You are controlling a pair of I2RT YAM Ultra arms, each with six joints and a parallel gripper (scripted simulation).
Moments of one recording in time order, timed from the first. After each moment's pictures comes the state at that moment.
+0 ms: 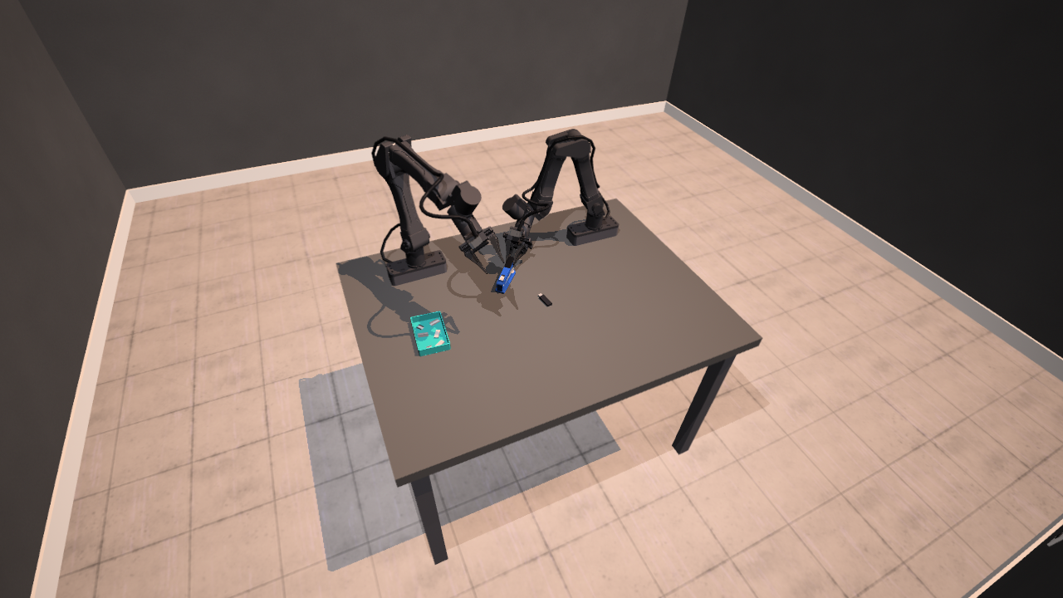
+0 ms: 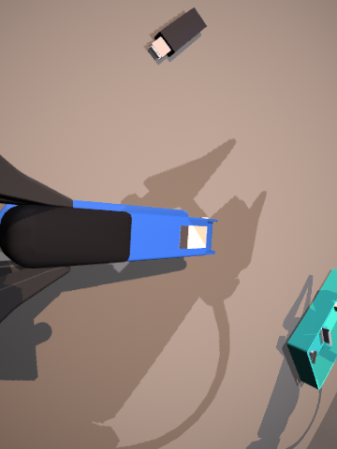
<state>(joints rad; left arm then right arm) -1.64 1.92 0.60 0.61 -0.76 -0.54 0.35 1.32 1.13 -0.39 0.04 0.59</state>
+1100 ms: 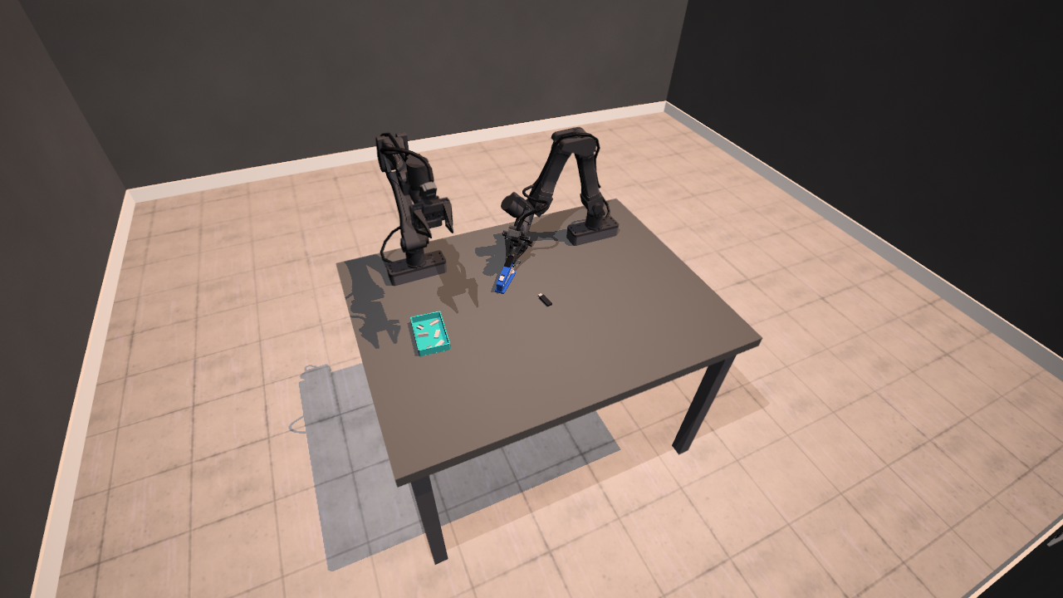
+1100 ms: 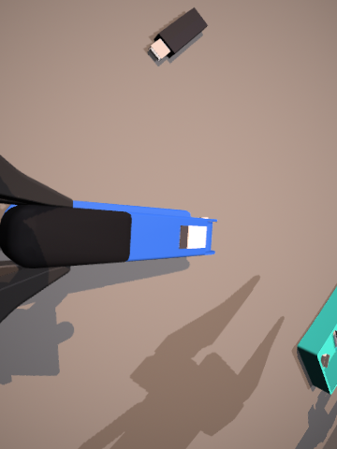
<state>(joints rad) -1.62 1.85 0.65 0.43 -0.70 -0.57 0.00 1.06 1.05 -0.02 0.01 0.01</state>
